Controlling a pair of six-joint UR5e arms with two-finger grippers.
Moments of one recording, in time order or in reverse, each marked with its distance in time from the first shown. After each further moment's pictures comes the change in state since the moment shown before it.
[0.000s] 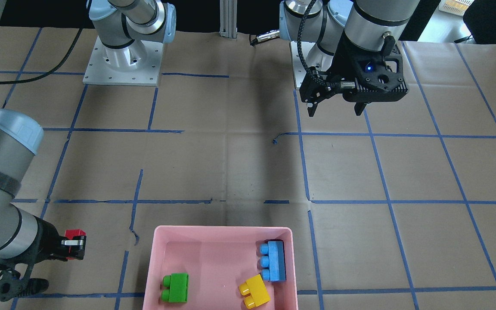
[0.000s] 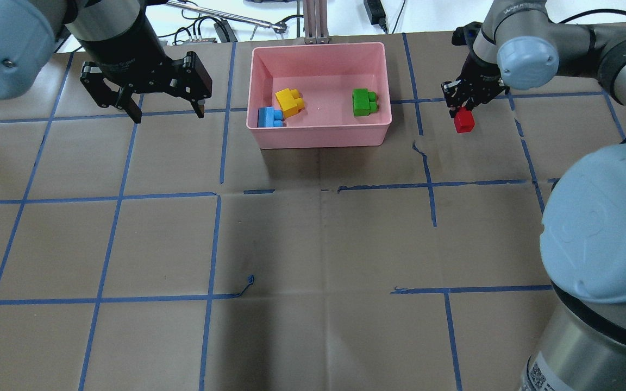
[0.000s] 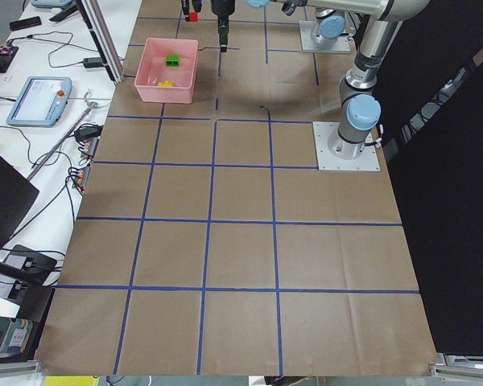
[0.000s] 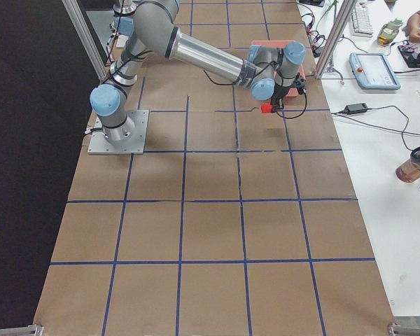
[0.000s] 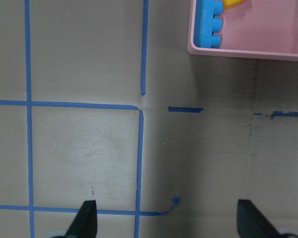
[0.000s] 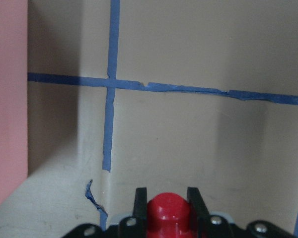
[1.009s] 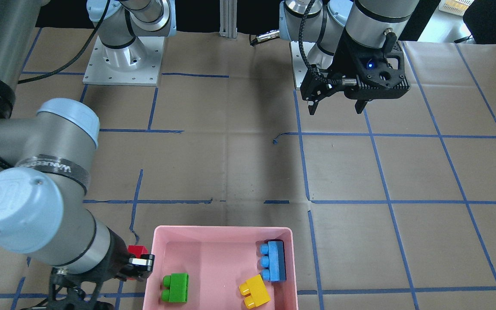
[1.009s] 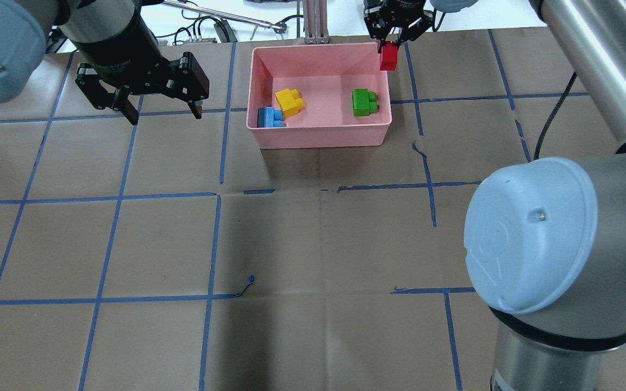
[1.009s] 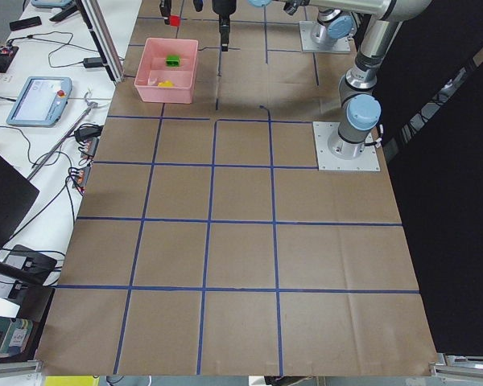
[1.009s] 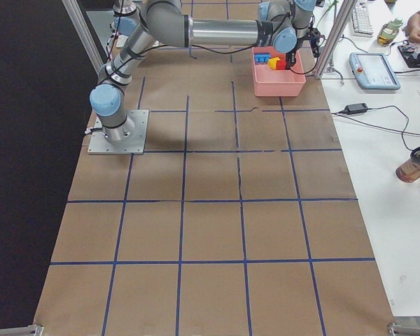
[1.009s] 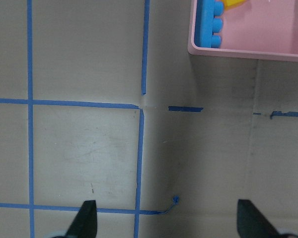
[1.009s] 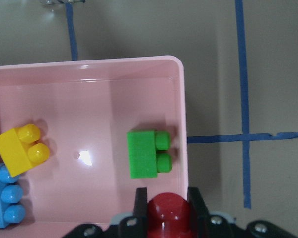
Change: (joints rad) left arm 0.002 0.011 -0.003 -0.008 -0.003 -0.001; right arm 0.231 0.126 -0.306 0.051 0.033 0.385
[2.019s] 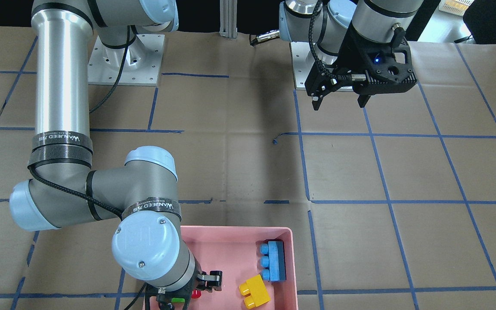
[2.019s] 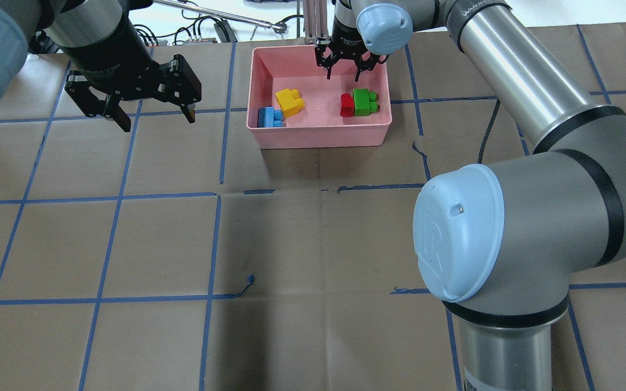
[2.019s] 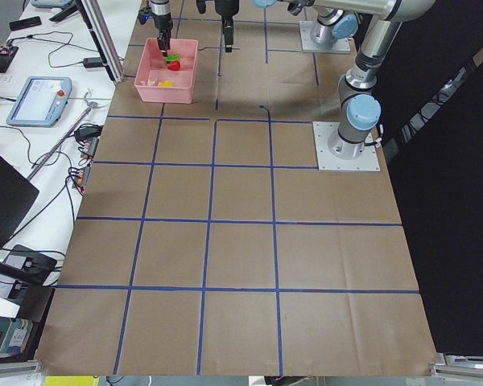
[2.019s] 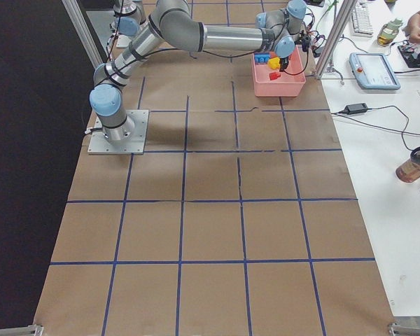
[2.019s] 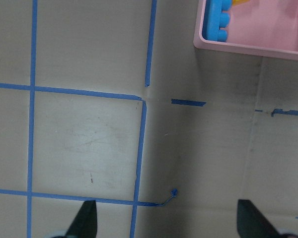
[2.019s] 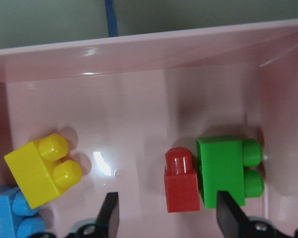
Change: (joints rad) left arm 0.020 0.021 -0.015 -0.017 -0.008 -0.031; right arm 0.084 0.123 -0.017 -0.084 -0.016 0.101
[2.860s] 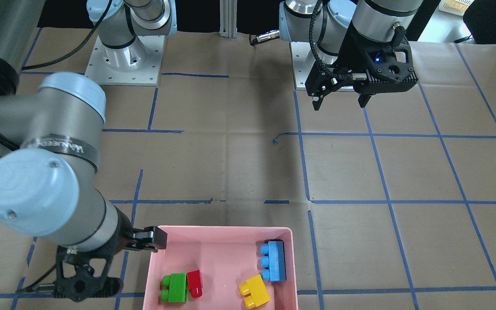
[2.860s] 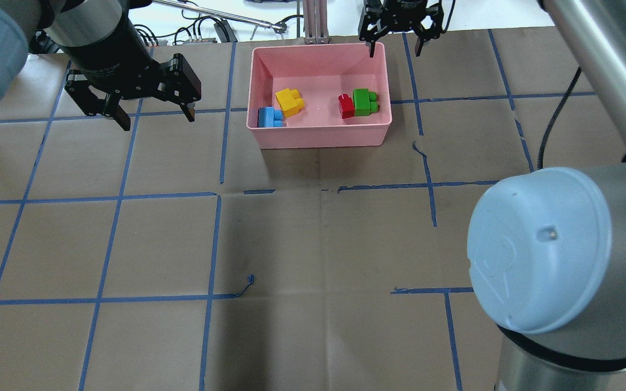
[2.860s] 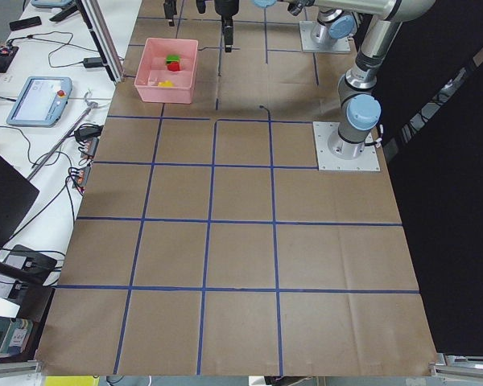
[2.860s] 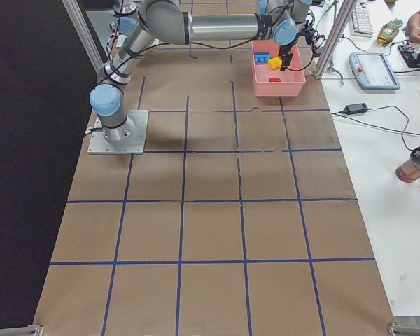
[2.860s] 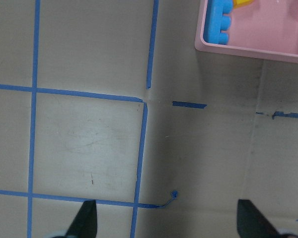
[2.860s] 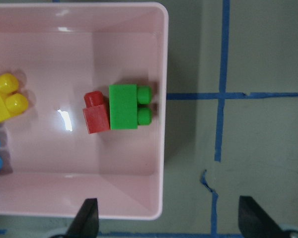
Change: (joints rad) left arm 0.000 0.000 -0.001 0.006 0.001 -0.002; right arm -0.118 -0.231 0.065 0.296 -0.052 -0.222
